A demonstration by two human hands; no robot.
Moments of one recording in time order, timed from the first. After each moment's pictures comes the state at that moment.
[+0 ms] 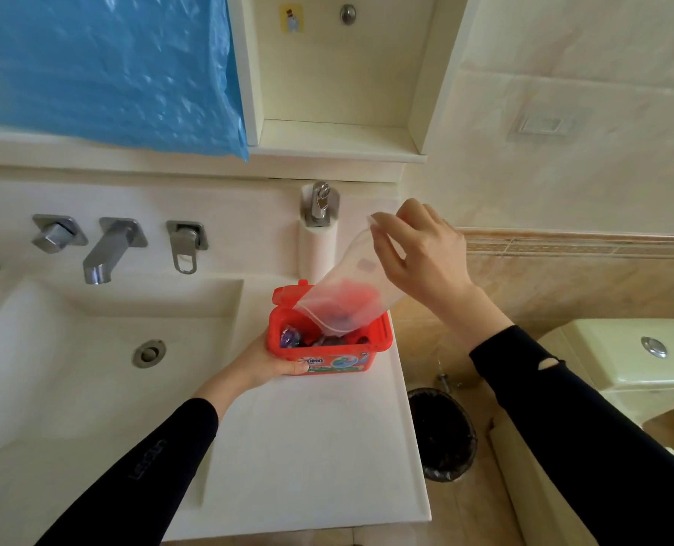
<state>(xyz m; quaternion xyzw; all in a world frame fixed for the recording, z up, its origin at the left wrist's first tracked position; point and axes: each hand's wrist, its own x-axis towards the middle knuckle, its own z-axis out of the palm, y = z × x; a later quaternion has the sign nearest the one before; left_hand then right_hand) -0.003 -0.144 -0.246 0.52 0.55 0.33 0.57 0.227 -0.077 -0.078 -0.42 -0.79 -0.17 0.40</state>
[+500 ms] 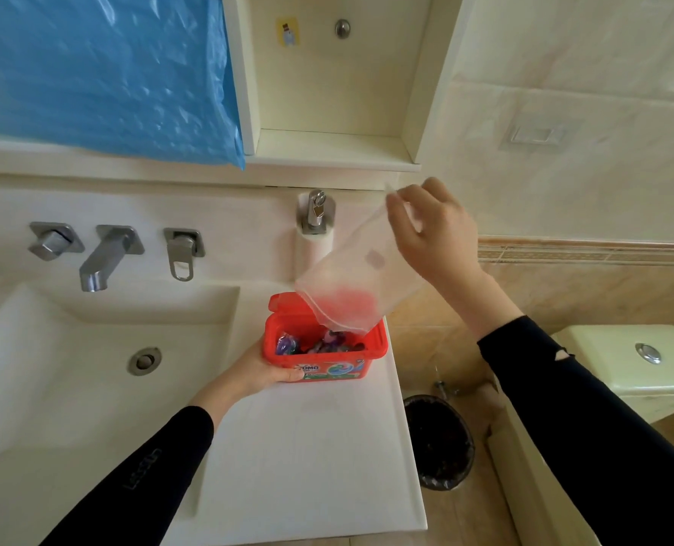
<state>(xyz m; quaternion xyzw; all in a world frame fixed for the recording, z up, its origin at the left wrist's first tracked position) -0.005 -0.140 -0.257 0.52 0.56 0.33 0.56 0.232 -0.064 -0.051 -0.47 -0.75 -0.05 0.46</state>
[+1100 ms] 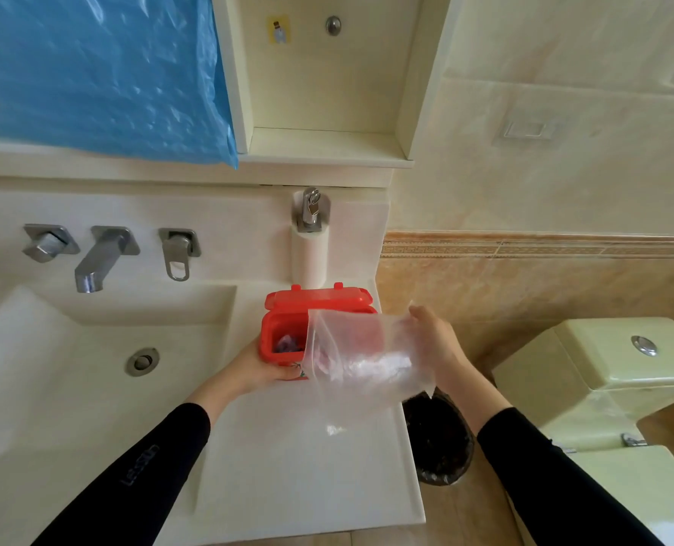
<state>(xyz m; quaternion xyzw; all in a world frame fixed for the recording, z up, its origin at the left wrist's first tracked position) -0.003 -0.143 -0.249 0.54 0.56 0.33 0.54 0.277 -0.106 -0.179 -0.66 -0.39 0.53 0.37</state>
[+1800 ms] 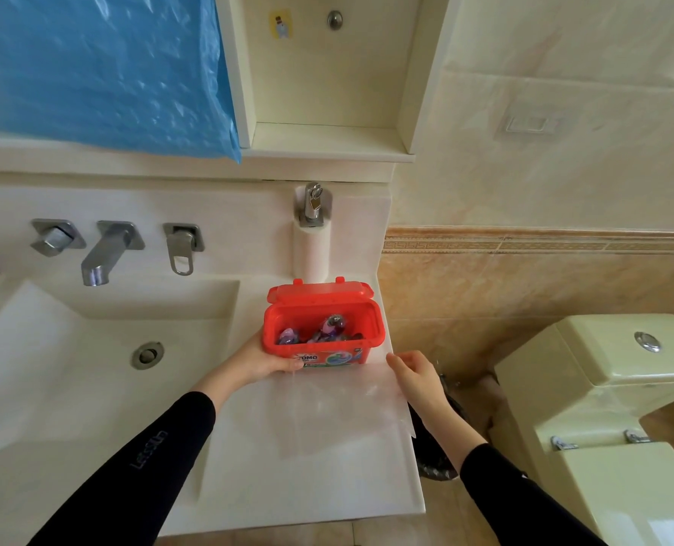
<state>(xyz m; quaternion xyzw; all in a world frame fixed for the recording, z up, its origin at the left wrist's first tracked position) -0.004 -0.138 -0.255 0.52 0.56 0.32 0.56 0.273 -0.147 -0.247 -0.72 -0.48 0.44 0.26</state>
